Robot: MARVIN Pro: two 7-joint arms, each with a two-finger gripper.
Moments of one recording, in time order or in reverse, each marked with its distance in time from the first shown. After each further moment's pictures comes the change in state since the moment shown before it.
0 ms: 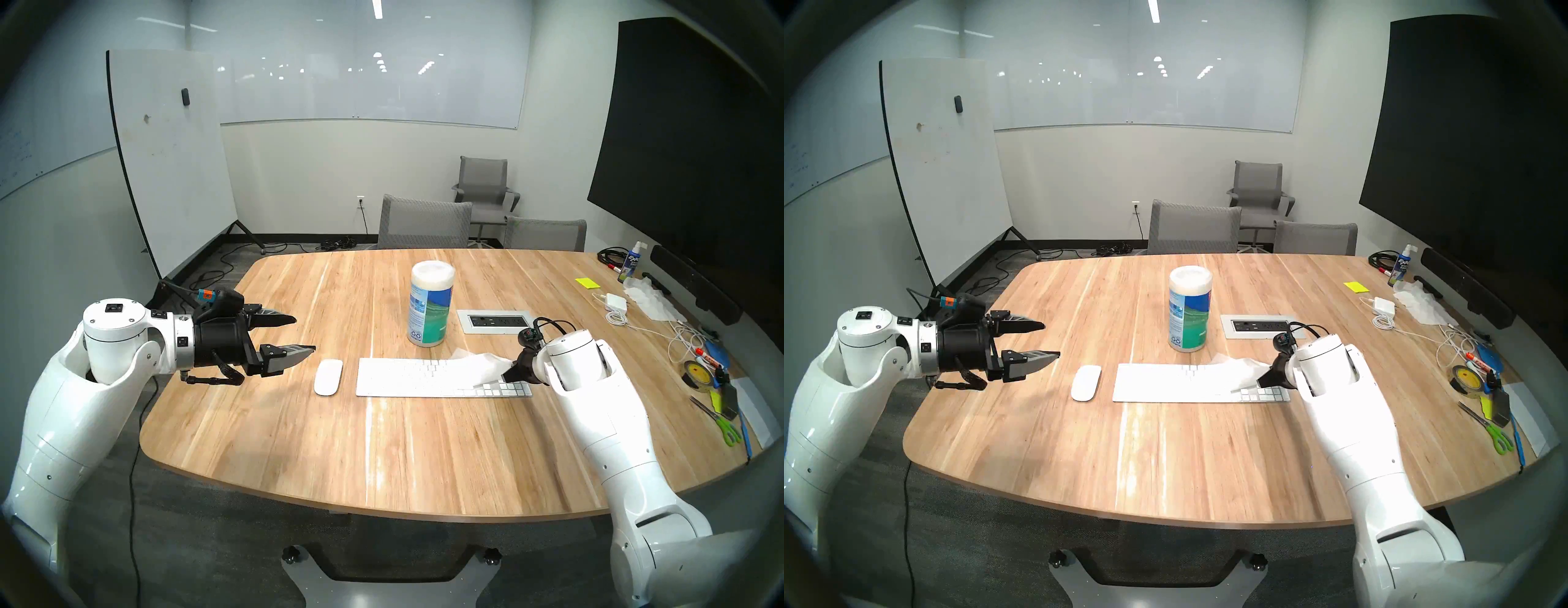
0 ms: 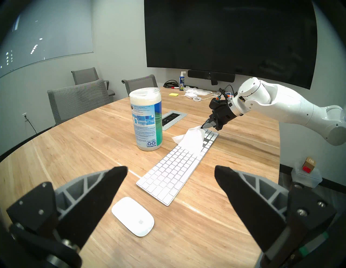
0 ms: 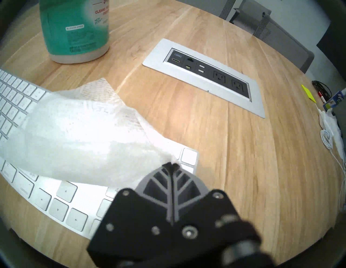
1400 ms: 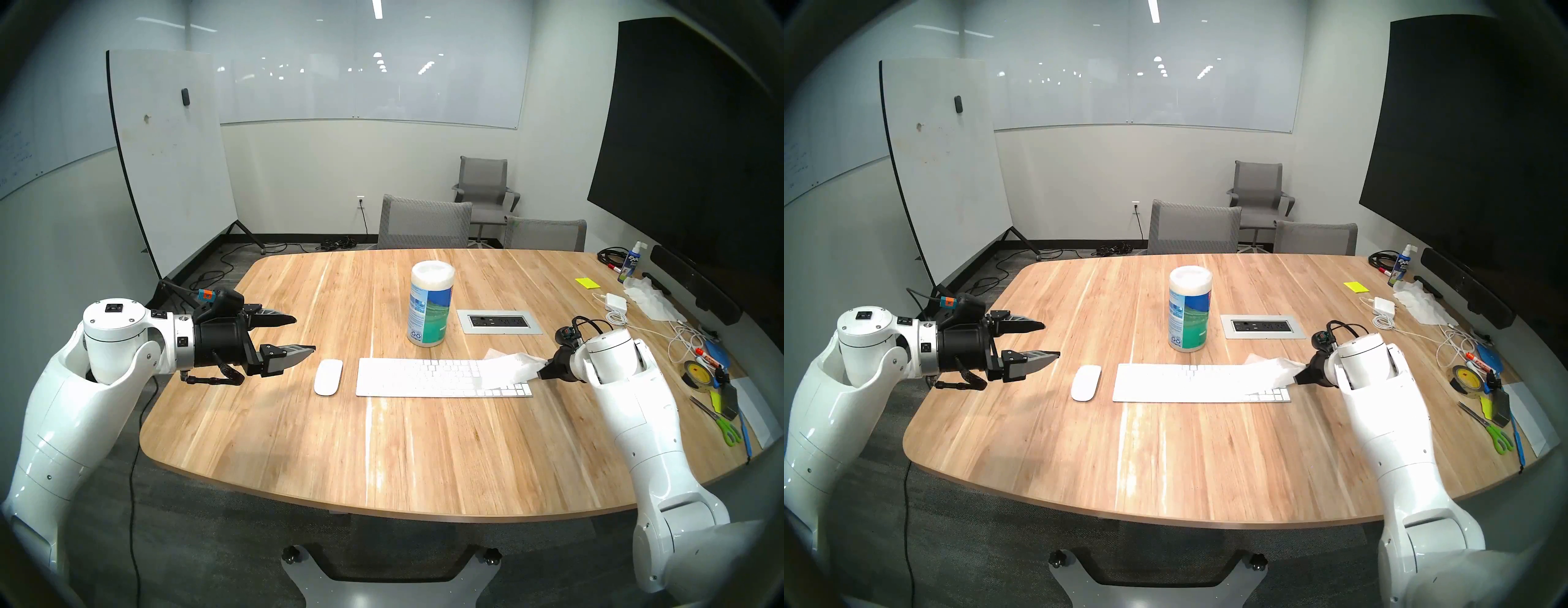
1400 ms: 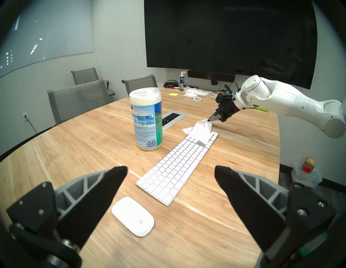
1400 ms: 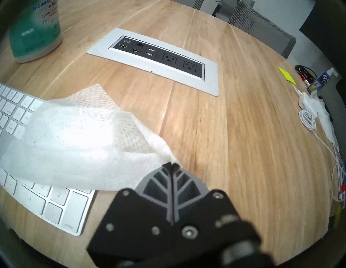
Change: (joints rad) left arm 0.000 0.000 0.000 0.000 0.000 0.000 0.000; right arm 0.036 0.083 0.093 0.136 -0.002 -0.087 0.051
